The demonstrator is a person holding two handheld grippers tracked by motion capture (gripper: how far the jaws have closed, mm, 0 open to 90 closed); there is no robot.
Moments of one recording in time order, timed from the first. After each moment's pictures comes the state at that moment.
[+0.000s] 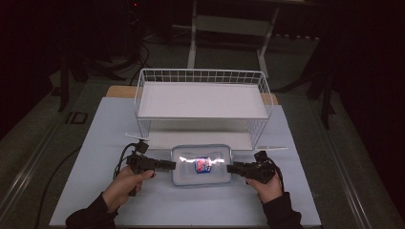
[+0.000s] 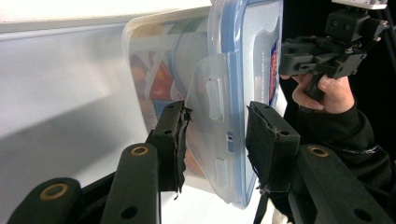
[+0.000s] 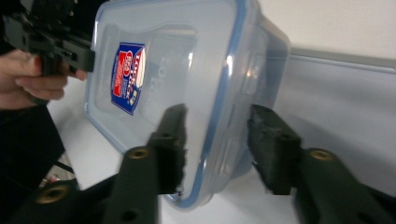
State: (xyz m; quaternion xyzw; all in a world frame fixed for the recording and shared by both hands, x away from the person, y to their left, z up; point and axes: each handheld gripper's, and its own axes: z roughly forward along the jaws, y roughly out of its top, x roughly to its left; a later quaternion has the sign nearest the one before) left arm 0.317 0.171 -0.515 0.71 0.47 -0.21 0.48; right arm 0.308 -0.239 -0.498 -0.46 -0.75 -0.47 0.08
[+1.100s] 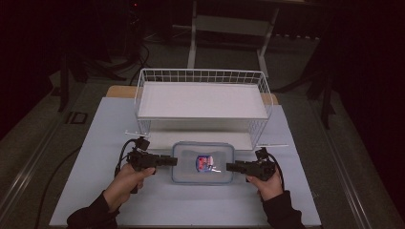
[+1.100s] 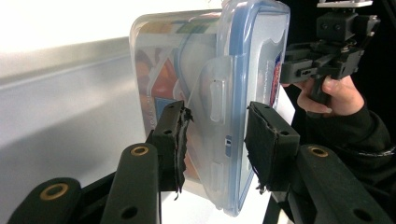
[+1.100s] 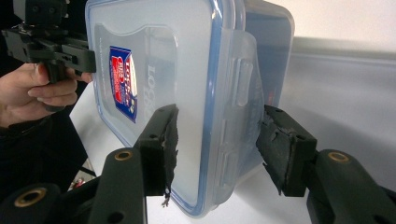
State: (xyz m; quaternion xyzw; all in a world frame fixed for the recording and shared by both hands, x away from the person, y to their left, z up) left arm 0.315 0.164 -0.490 0.72 0.45 -0.16 0.50; right arm 0.316 -0.239 -0.493 -0.47 -0.74 -0.48 0.11
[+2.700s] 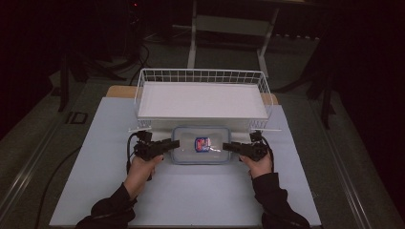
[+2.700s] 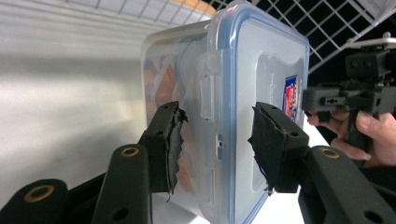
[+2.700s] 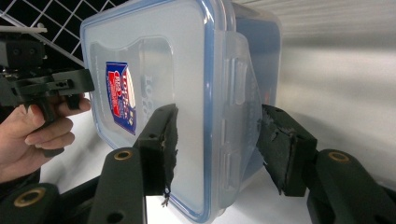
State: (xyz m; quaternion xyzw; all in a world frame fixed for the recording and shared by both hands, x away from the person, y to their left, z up) left arm 0.347 0.154 -0.518 0.66 0.50 -0.03 0.56; right arm 0.376 -0.227 -0.502 -0.49 -0.72 -0.49 0.07
